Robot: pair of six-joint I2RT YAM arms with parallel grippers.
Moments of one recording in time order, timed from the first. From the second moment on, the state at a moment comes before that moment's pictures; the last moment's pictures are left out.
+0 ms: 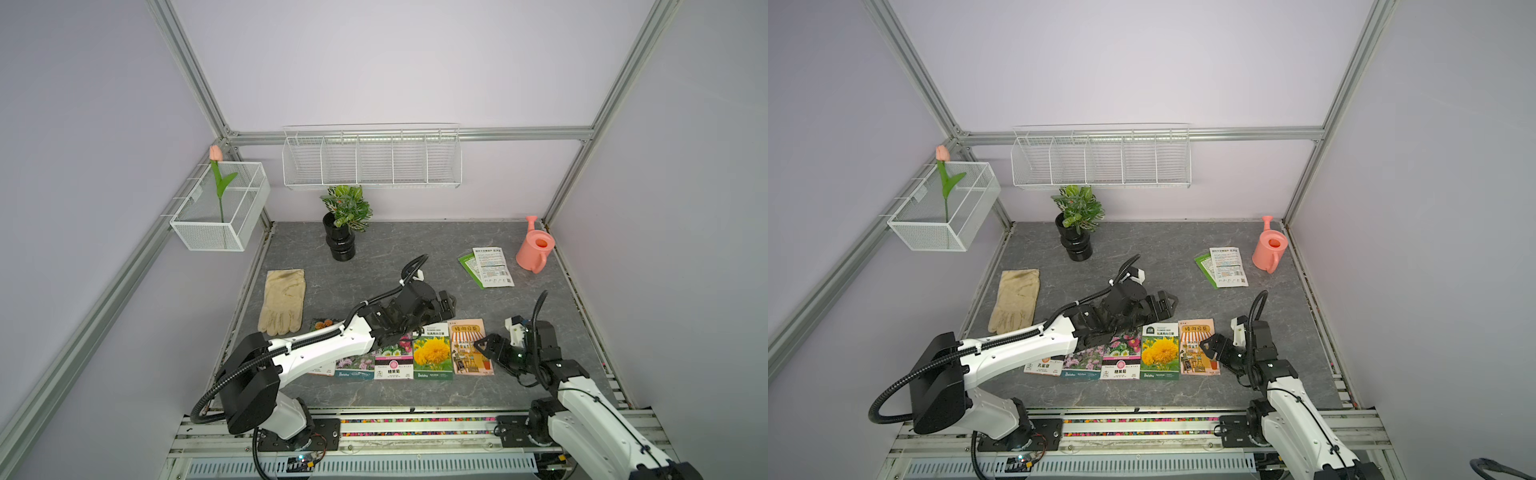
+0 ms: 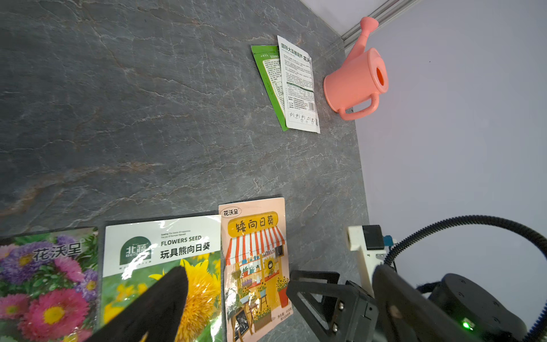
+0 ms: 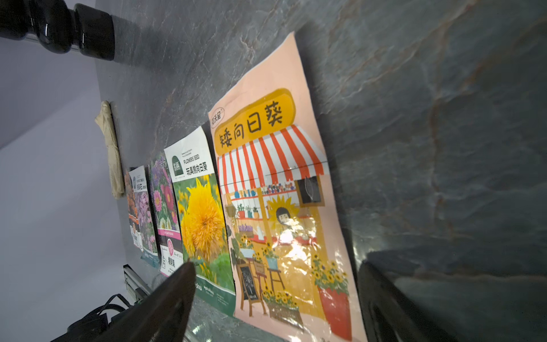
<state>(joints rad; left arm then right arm) -1.05 1.52 1.07 -0.16 -0.13 -1.03 0.15 0.77 0.24 -0.40 -0.49 0.68</state>
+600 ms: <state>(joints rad) -0.95 1.70 1.18 -0.15 -0.02 -0.99 0.15 0.79 0.27 -0.43 -0.51 0.69</state>
